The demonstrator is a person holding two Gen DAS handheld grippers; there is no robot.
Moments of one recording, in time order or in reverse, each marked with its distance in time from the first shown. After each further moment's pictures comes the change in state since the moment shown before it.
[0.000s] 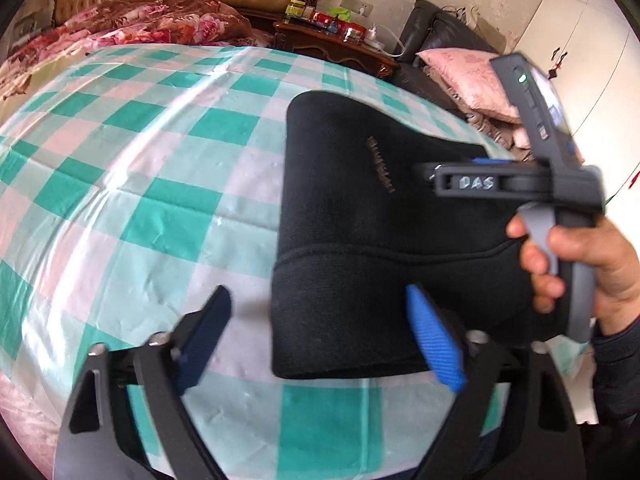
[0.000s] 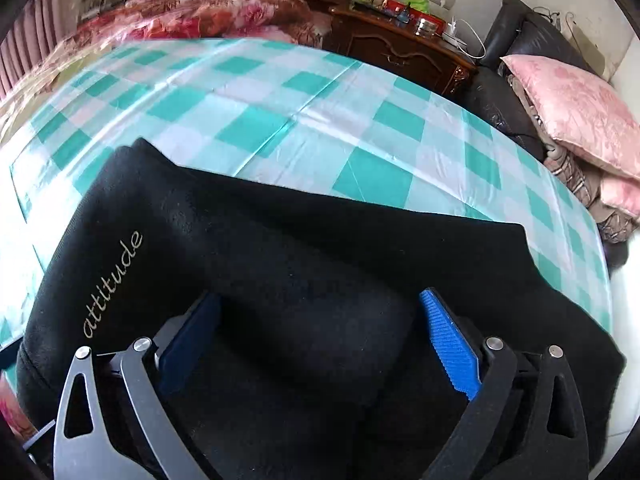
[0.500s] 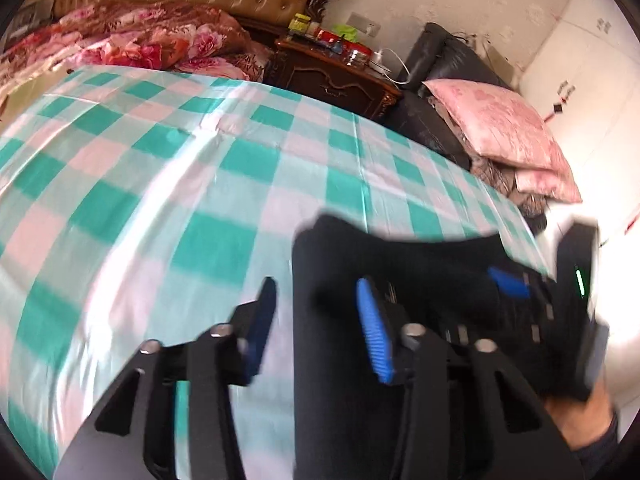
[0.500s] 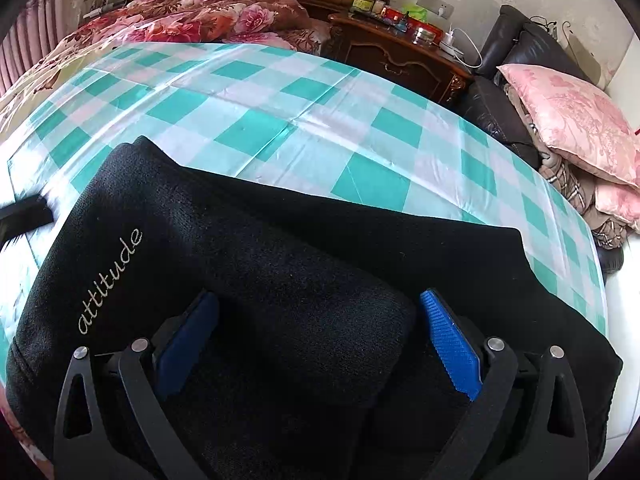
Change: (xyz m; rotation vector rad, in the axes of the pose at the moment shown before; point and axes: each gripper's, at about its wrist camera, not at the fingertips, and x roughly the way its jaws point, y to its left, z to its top) left arm 0.041 0.029 0.121 -0.067 -0.020 -0.046; right arm -0.001 0.003 -0.005 -0.002 -0.035 -0.015
